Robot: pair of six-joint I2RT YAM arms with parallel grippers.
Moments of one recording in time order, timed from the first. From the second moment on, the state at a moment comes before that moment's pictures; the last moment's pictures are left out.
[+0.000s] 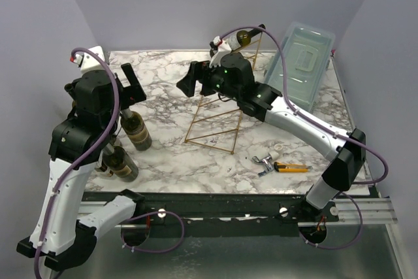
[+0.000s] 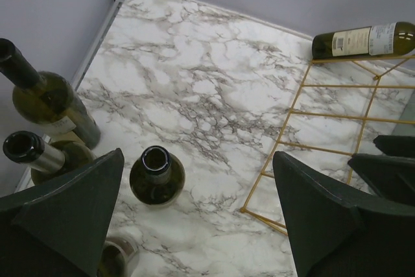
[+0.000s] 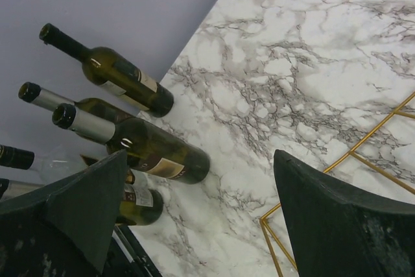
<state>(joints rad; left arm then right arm) -0.39 0.98 1.55 -0.98 -0.49 -0.40 0.85 1.65 1.61 -0.18 0.02 0.49</state>
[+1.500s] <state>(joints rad) -0.39 0.91 1.83 -0.98 -0.31 -0.25 1.10 2.00 1.66 0.18 -0.08 0.39</state>
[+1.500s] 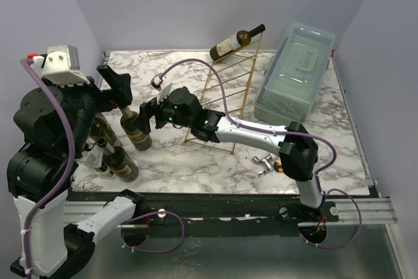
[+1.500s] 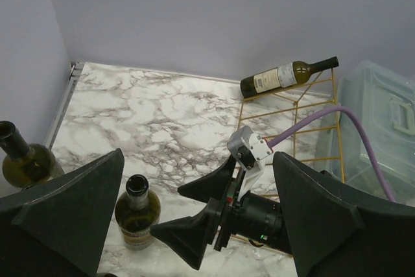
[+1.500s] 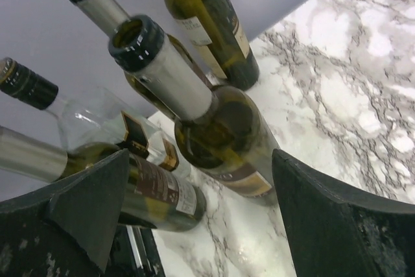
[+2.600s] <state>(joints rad) -0.39 0.92 1.84 -1.05 -0.44 -0.34 1.22 2.25 2.11 -0.02 0.31 0.25</state>
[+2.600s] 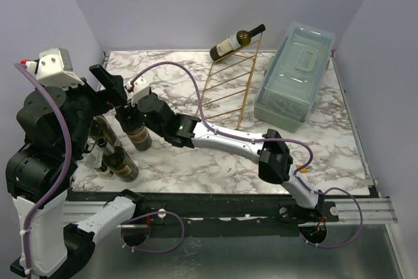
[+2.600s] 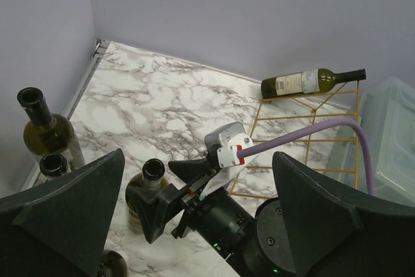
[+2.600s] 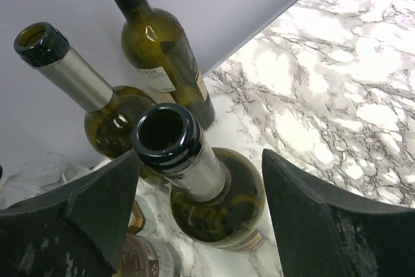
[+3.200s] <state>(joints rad) -0.39 0.91 1.81 -1.08 -0.44 -0.36 1.24 2.32 2.21 -0.06 0.41 0.23</state>
